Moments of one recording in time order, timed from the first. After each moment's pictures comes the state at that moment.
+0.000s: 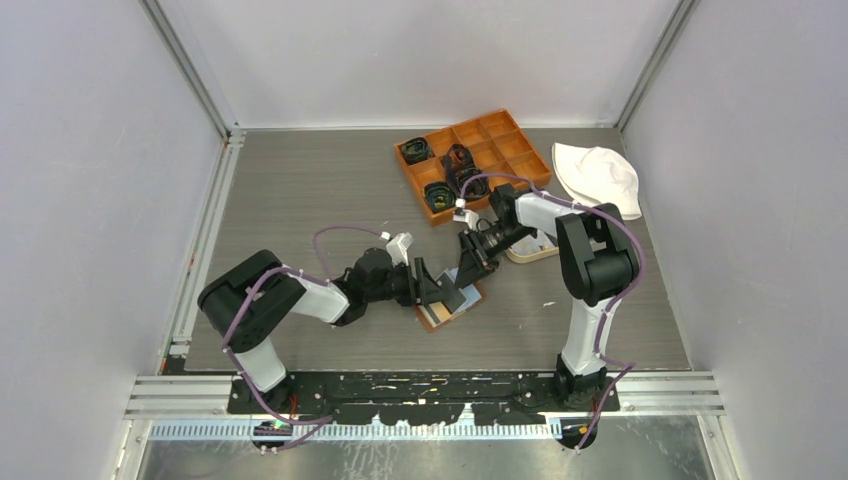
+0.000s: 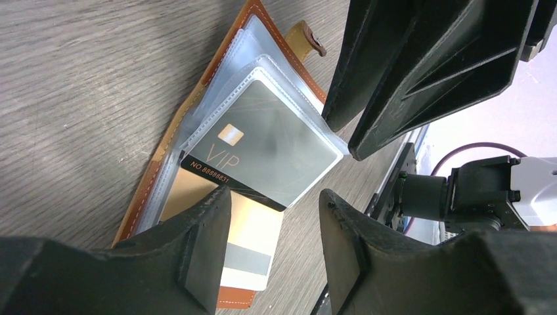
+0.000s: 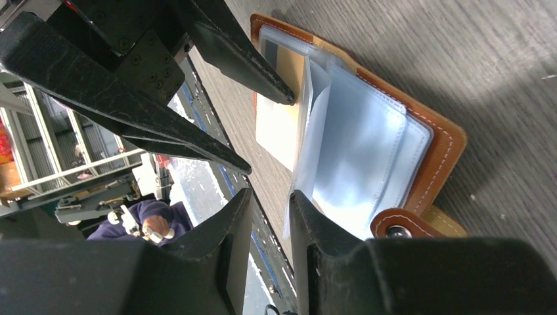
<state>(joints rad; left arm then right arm) -0.79 1.71 0.53 0.74 0.33 -0.90 0.30 1.94 1.21 -0.89 -0.99 -0.27</state>
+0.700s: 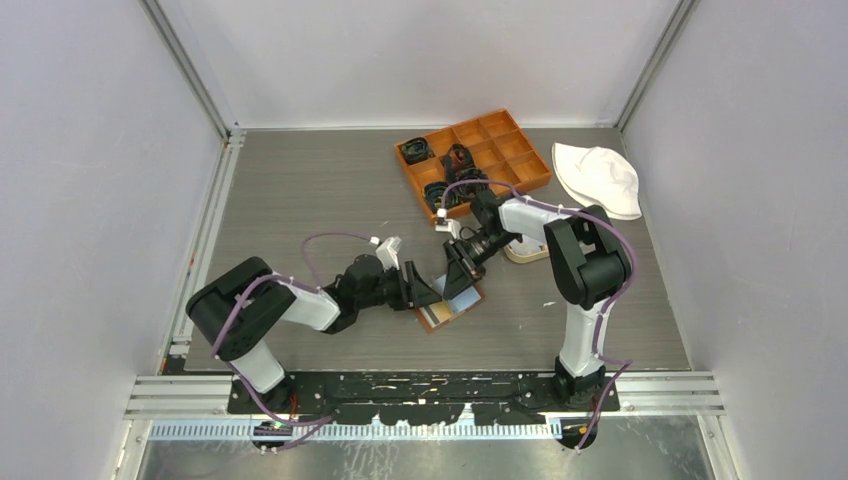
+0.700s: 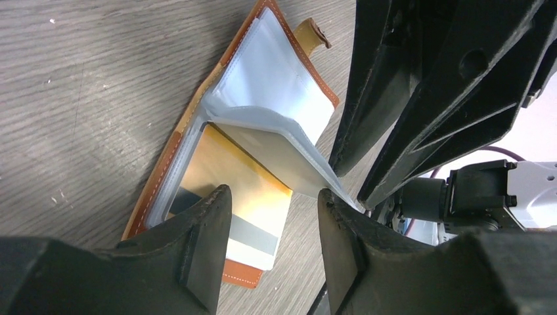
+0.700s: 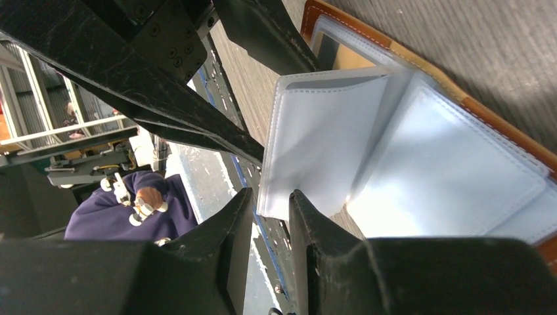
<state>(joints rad) -0.79 1.66 0.45 0.78 0.29 -0.92 0.41 1.94 1.21 -0.90 -1.03 -0.29</state>
